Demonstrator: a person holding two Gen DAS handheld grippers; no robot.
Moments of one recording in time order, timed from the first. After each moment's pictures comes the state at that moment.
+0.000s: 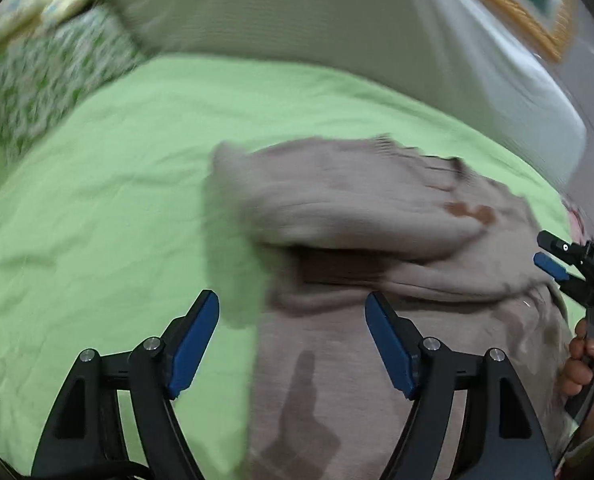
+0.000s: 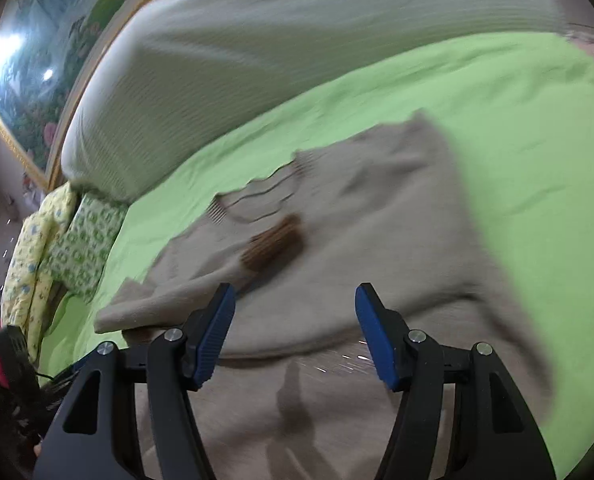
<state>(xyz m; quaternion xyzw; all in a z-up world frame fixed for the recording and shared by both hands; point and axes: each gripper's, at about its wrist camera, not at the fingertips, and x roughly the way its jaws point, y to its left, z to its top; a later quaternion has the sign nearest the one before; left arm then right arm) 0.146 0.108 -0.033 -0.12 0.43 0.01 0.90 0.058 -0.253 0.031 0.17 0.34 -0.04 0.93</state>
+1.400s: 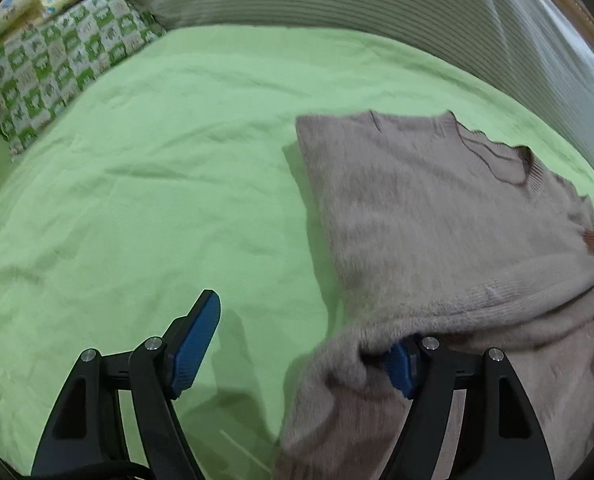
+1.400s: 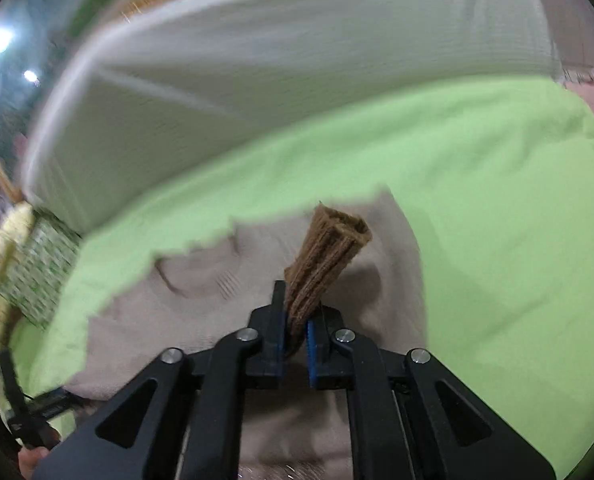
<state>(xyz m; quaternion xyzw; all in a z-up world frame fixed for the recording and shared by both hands) 0.198 0.107 -0.072 -0.08 0.46 0.07 0.88 0.071 -0.327 0.045 0.10 0.33 -0.16 0.92</state>
